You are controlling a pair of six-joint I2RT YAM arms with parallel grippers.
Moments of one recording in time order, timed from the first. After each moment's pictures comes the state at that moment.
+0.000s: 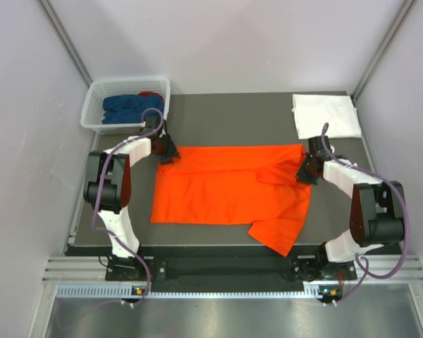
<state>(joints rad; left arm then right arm) -0.14 1.92 1.26 -0.35 0.11 -0.62 0.08 1.53 0.83 -0.38 0.05 0.58</state>
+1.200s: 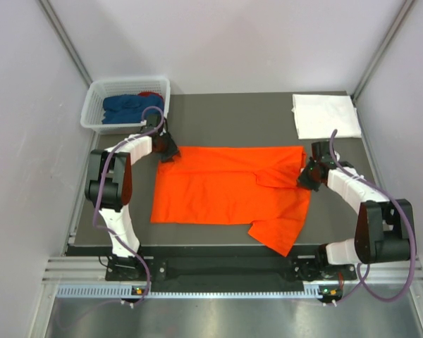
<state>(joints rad) -0.14 1.95 1.29 -0.36 0.09 -0.63 0.08 1.38 0.77 -0.46 0.02 0.69</state>
